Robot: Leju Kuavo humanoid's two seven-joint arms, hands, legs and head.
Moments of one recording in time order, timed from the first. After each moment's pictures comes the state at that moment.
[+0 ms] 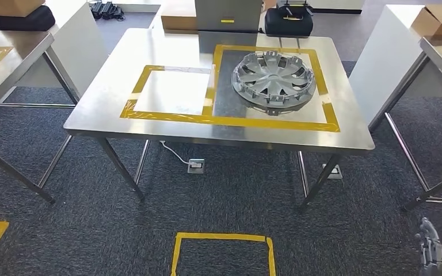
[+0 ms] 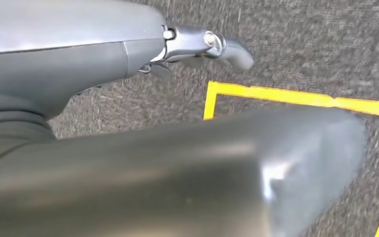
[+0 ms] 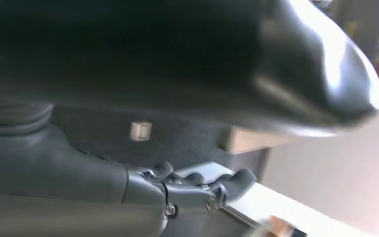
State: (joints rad) left arm -0.06 -0.10 1.30 -0.20 -1.02 -0.16 -0.30; right arm 0.21 0.27 -0.87 -1.68 0.50 0.38 -0.63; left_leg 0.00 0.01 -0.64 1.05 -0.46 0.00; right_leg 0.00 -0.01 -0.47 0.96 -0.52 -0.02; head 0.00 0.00
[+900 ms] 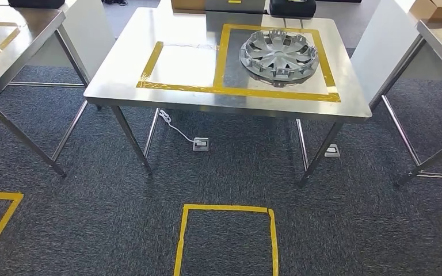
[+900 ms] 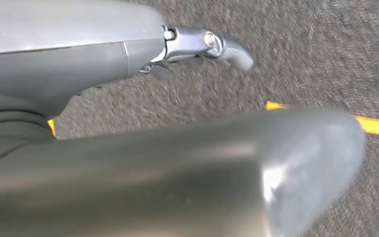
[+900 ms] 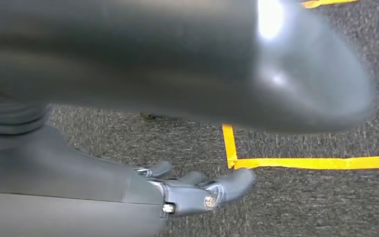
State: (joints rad) left arm -0.07 -0.10 1.31 -0.20 -1.03 -0.16 -0.27; right arm -0.03 0.06 -1.11 -0.32 0.92 0.14 -0.31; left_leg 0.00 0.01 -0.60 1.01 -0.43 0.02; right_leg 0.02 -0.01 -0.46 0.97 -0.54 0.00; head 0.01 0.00
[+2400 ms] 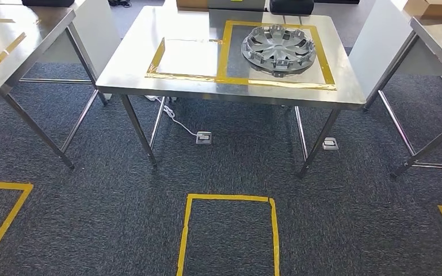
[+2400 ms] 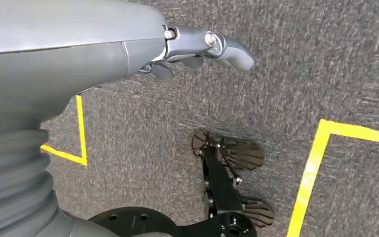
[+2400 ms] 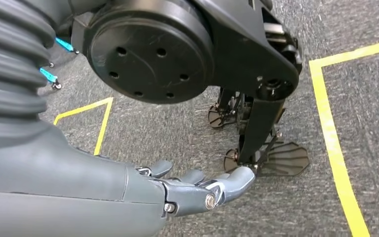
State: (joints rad) left arm -0.06 -0.09 1.20 -0.21 -0.93 -0.11 -0.18; right arm -0.04 0.06 -1.06 -0.22 0.83 0.24 -0.04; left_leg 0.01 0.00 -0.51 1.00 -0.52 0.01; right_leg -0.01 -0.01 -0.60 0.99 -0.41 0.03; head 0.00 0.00
